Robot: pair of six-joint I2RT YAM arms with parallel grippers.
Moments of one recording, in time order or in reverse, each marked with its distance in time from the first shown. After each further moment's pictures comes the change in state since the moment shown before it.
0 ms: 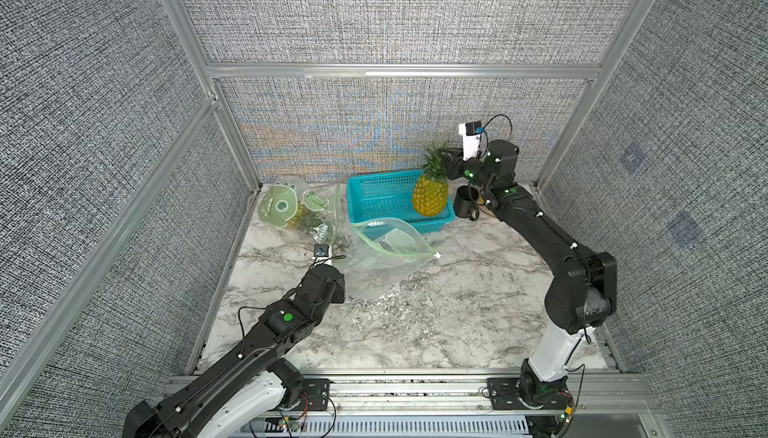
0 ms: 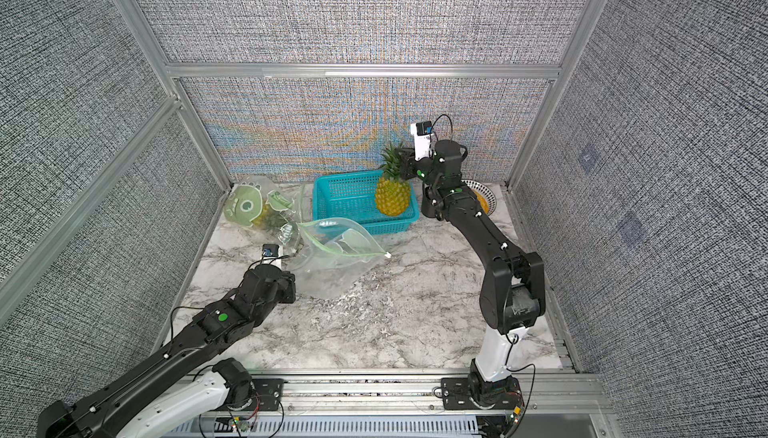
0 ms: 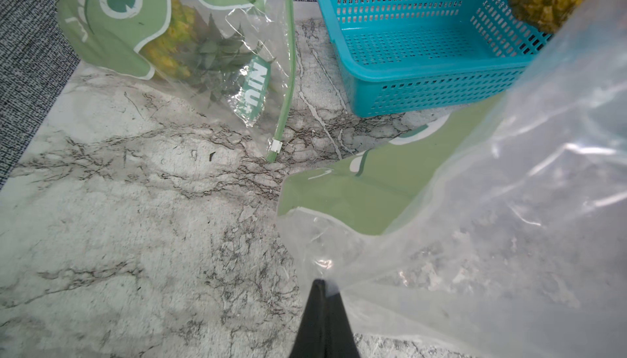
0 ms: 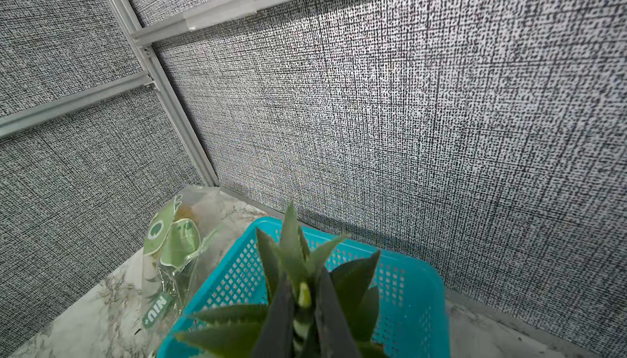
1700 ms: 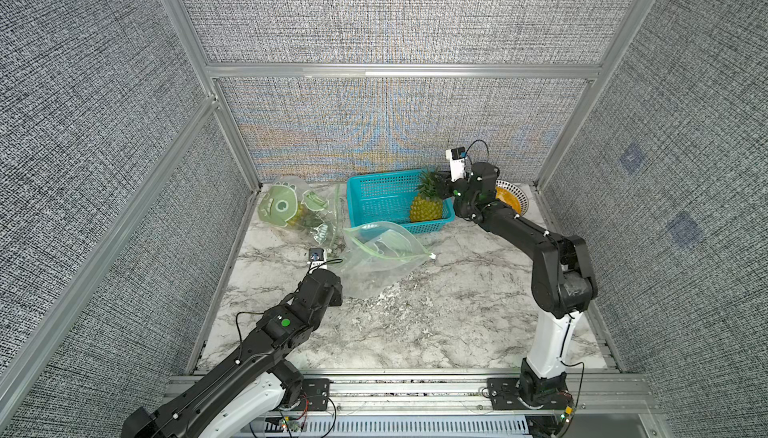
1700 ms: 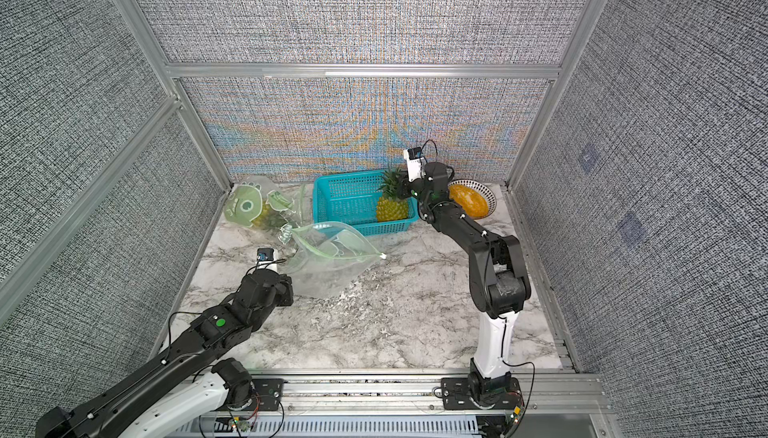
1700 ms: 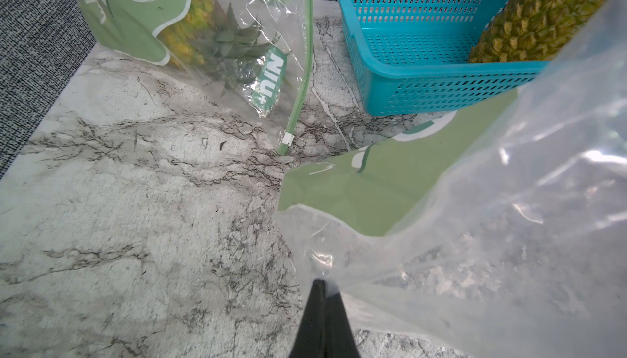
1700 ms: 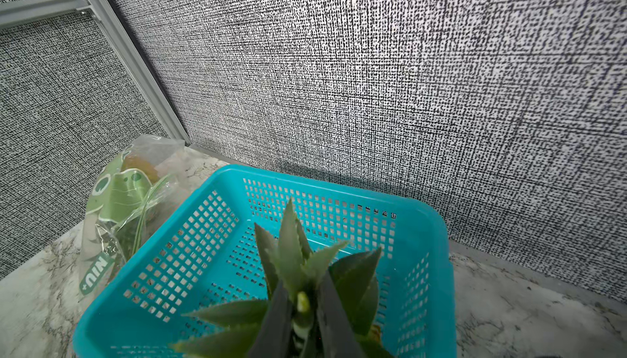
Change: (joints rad) left arm 0.000 -0.036 -0.041 -0.002 -0.019 -0.030; right arm 0.002 0.120 -0.148 0.163 0.024 -0.052
